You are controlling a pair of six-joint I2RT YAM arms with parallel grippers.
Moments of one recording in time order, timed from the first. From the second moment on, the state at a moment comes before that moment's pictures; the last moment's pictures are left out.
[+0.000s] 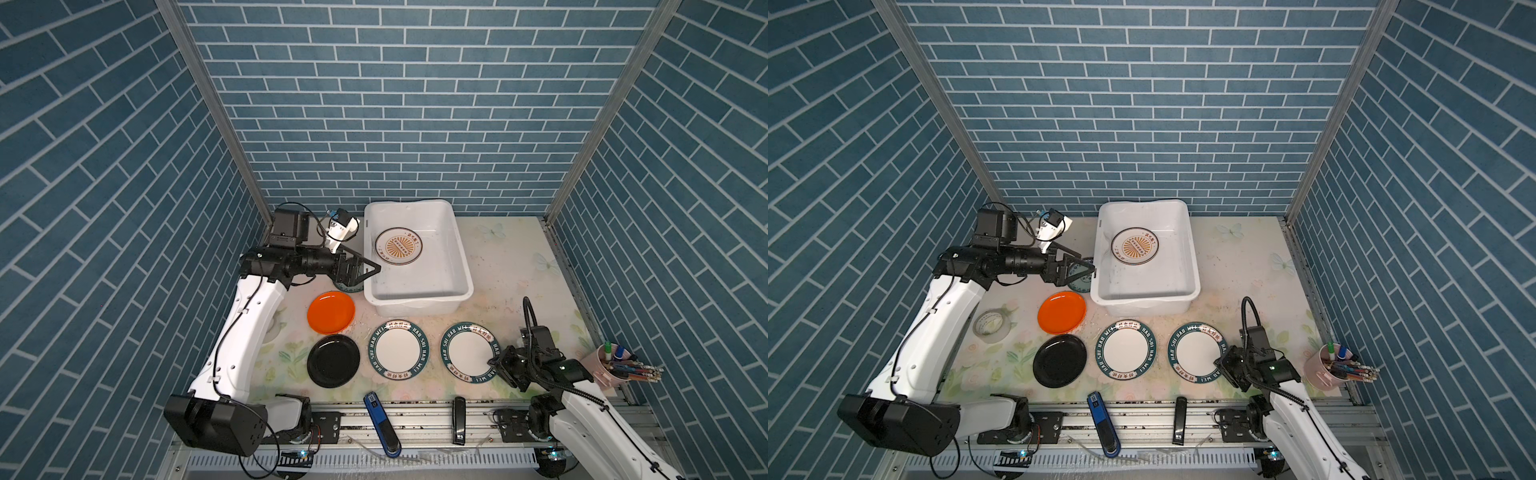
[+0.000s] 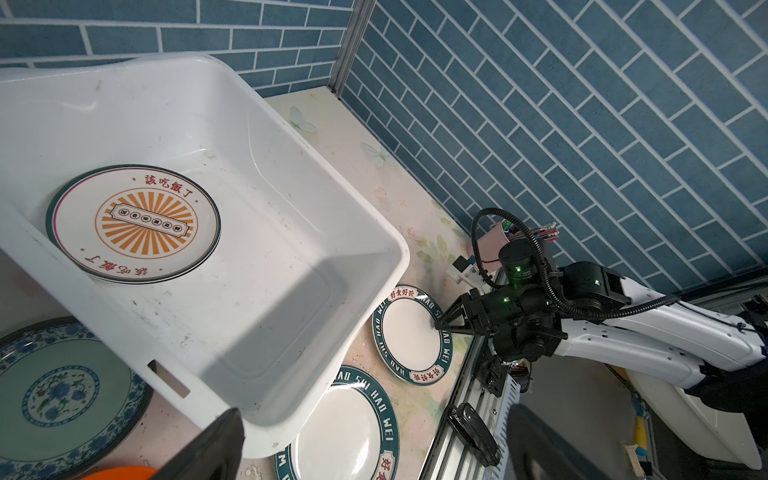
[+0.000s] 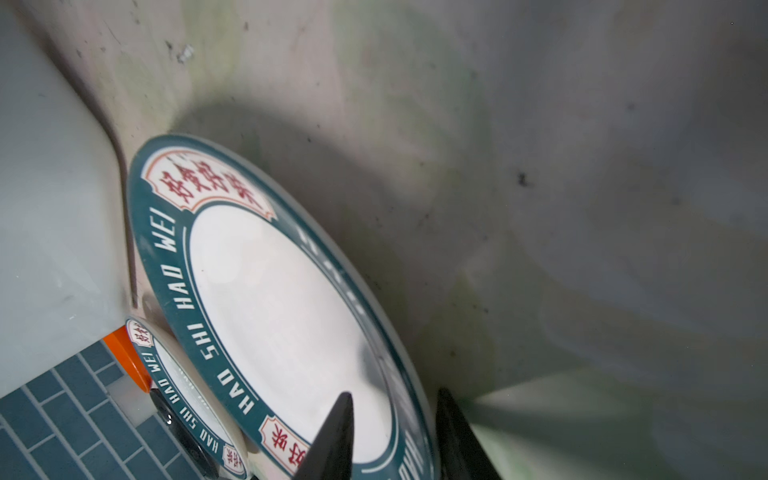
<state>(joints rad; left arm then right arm) -0.16 1.29 1.46 -0.96 0.90 0.13 0.28 0.64 0.24 -0.71 -0.34 1.05</state>
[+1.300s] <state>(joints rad) -0.16 1.29 1.46 -0.94 0.90 0.10 0.27 0.46 0.16 -0.61 -0.36 1.09</state>
